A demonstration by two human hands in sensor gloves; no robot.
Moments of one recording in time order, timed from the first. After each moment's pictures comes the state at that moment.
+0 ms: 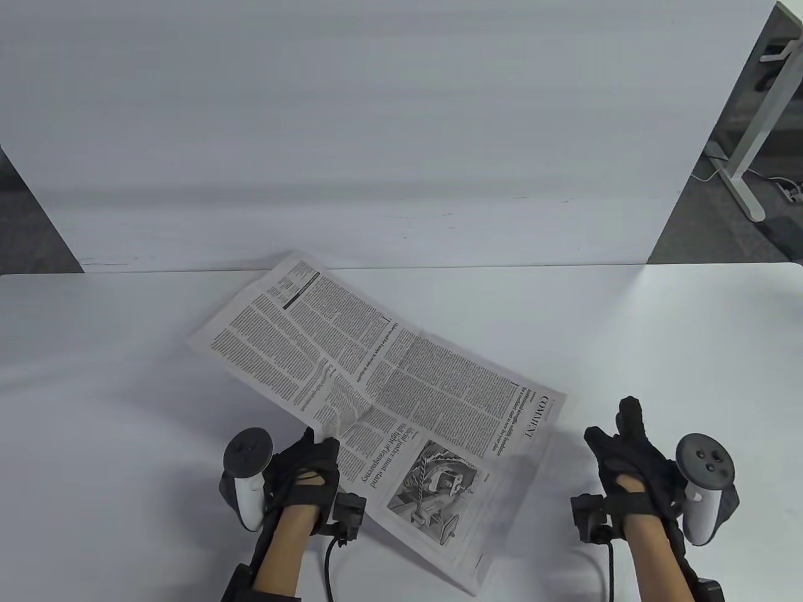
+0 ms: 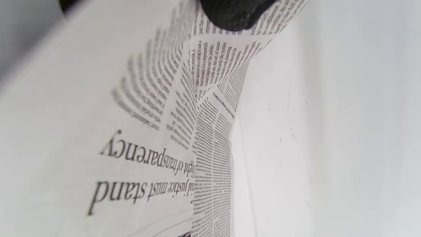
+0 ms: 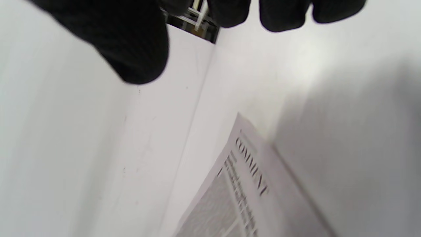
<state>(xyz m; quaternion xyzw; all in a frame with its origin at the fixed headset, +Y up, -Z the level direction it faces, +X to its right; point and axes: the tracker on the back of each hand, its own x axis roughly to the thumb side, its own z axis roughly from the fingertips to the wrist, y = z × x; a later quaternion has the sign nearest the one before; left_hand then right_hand) -0.203 -0.766 -0.325 -0.07 0.10 0.63 0.77 0.301 -0.721 -0.290 -0.20 -0.05 0.80 0.56</state>
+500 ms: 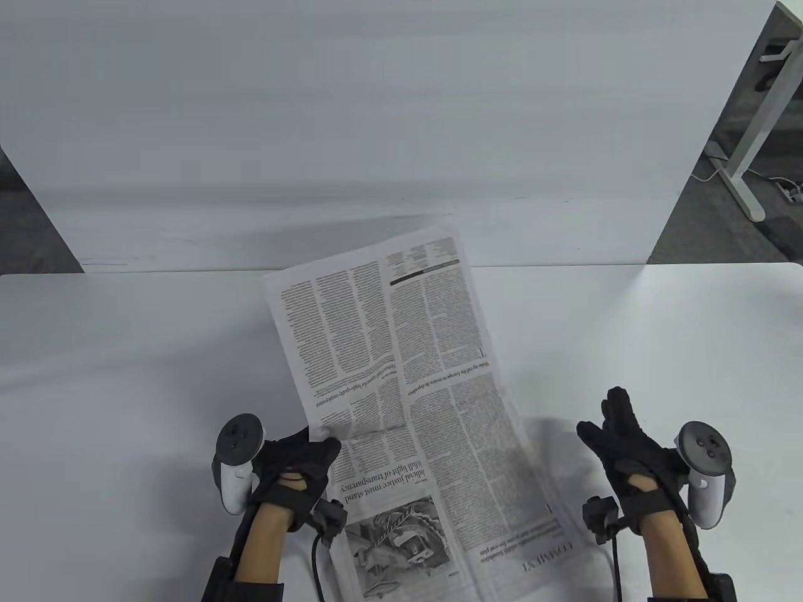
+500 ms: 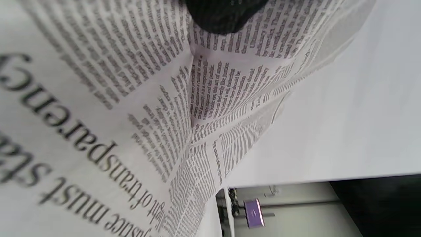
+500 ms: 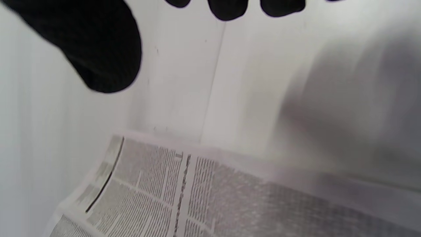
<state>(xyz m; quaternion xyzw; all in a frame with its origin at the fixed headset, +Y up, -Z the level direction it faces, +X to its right) -0.204 -0.747 -0.335 -0.11 -0.08 0.65 0.74 0.310 -0.737 -0.311 -0.07 0.04 0.75 0.66</state>
